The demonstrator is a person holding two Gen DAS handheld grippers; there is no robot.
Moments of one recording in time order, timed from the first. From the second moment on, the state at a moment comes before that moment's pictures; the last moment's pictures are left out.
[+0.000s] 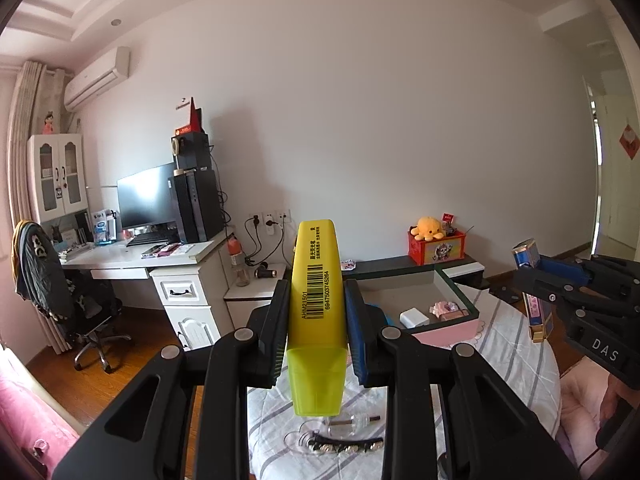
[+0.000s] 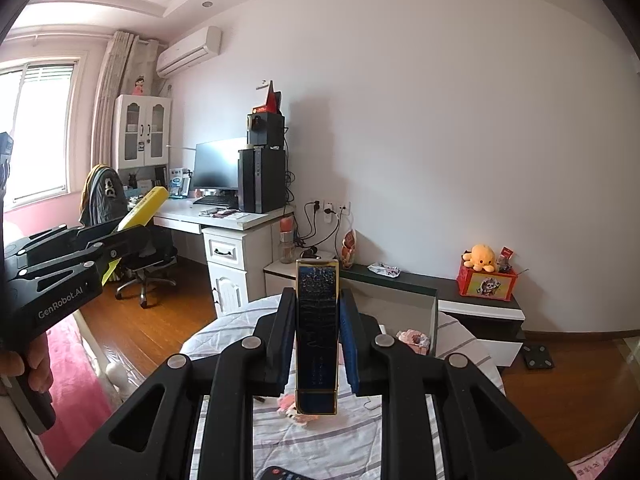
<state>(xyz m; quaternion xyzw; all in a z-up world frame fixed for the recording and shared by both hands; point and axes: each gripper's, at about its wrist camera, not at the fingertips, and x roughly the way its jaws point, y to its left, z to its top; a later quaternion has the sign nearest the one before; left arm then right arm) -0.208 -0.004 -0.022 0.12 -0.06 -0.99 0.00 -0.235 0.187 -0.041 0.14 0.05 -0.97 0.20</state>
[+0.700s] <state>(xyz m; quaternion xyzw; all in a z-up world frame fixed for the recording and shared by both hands) -0.436 0.078 -0.090 0.25 -0.08 -0.96 -0.09 -0.412 0.234 -0.095 0.23 0.06 -0.96 0.15</state>
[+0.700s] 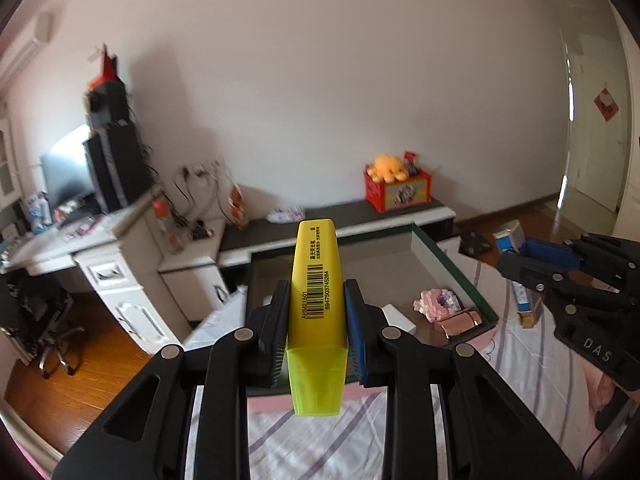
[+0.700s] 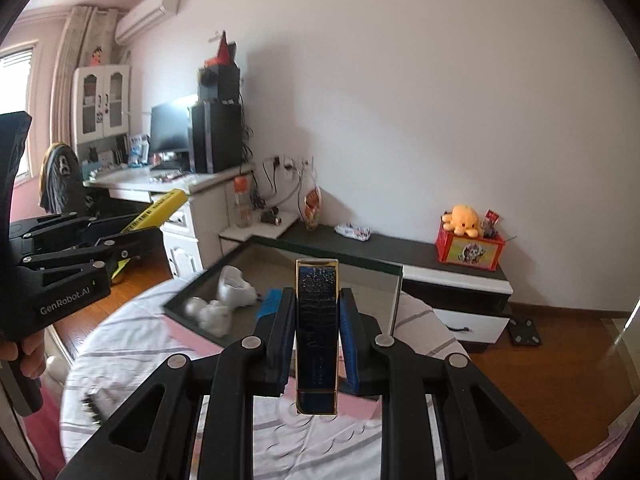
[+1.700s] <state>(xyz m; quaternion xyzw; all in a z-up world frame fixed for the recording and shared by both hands) -0.503 0.076 -0.179 0.31 -0.04 -0.95 -0.06 -0.508 0.221 -0.182 0.31 0.04 -0.93 0.19</state>
